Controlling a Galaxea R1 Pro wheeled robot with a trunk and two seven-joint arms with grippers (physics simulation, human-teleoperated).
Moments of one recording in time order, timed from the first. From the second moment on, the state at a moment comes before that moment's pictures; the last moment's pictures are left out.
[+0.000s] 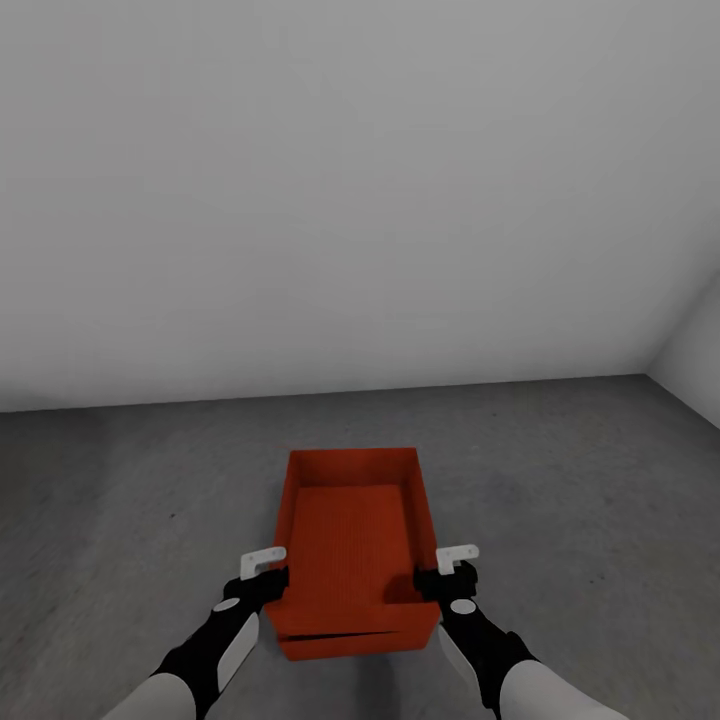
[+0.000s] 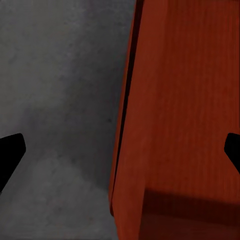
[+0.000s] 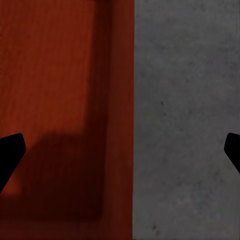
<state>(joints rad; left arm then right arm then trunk) -0.56 -0.06 -0.12 -0.44 0.28 0.02 0.18 -0.62 0.11 0.23 -0.30 -0.03 -0.08 -0.25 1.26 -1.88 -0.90</state>
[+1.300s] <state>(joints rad) -0.56 -0.06 -0.12 -0.53 0.28 0.03 0.18 -0.62 0.12 0.23 -0.32 -0.02 -0.06 -0.25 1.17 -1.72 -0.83</state>
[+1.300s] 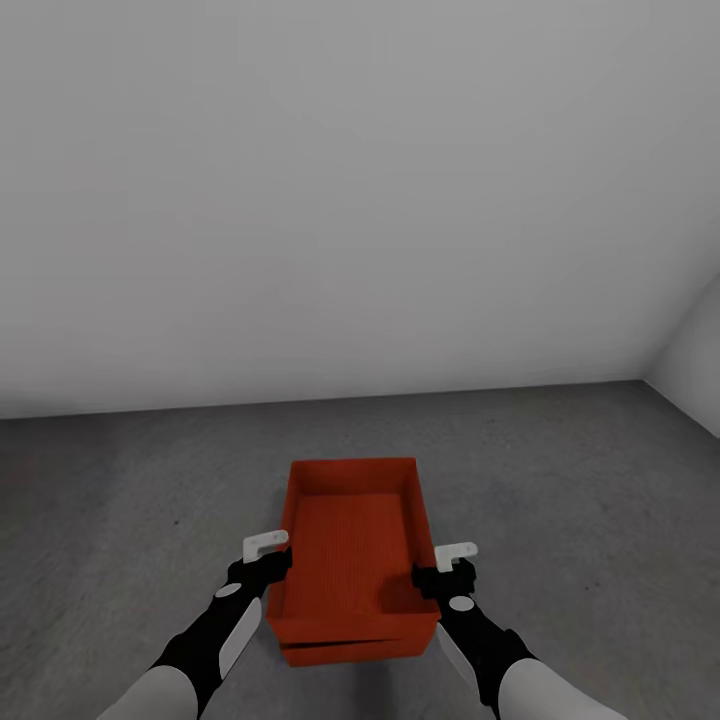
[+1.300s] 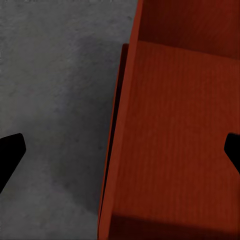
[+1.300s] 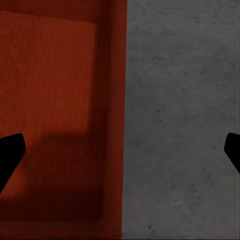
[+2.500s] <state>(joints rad) -0.56 -0.06 -0.12 -0.52 0.28 0.03 0.18 -0.62 0.11 0.22 -0.32 -0.02 -0.11 -0.25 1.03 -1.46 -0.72</state>
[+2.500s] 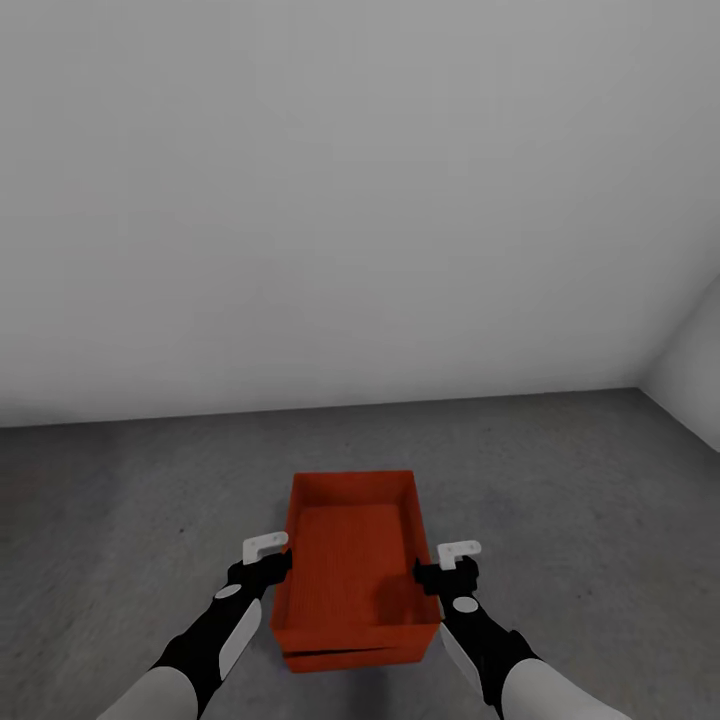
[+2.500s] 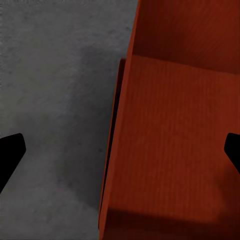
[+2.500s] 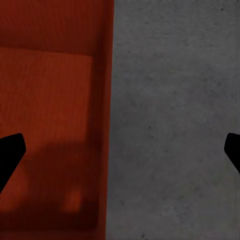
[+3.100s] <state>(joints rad) -0.56 -0.06 -0.12 -0.52 0.28 0.03 0.18 -0.62 0.11 0.23 -0.32 -0.03 -0.10 -0.25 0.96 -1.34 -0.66</state>
